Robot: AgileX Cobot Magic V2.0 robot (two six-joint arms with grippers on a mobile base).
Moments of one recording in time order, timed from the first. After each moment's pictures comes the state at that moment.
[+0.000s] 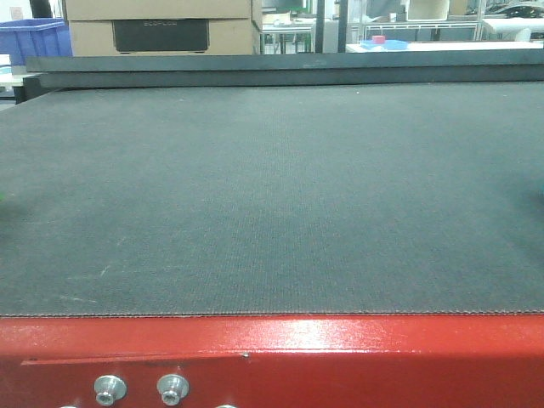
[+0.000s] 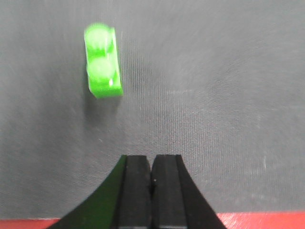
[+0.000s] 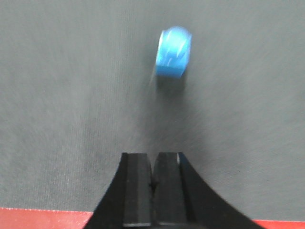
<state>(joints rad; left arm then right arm) -0.04 1.24 -1.02 -0.01 0.91 -0.08 0.04 1.24 -1.04 0.10 0.99 -0.07</state>
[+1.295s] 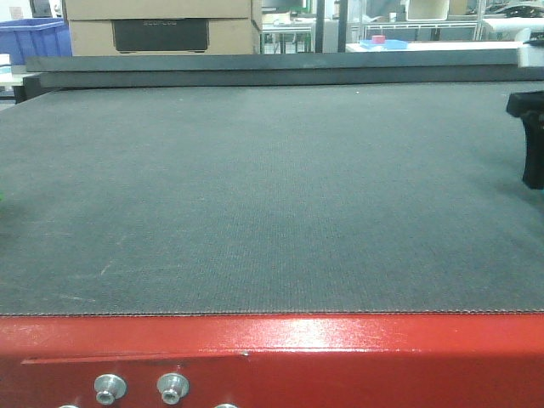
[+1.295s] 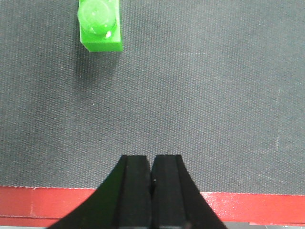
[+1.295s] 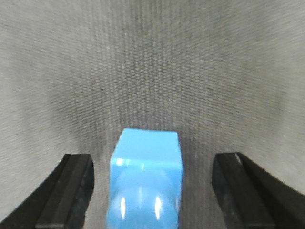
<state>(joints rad) -0.04 1.31 -1.03 -0.01 1.00 -0.12 -0.03 1.95 -1.50 0.12 1.11 -0.07</state>
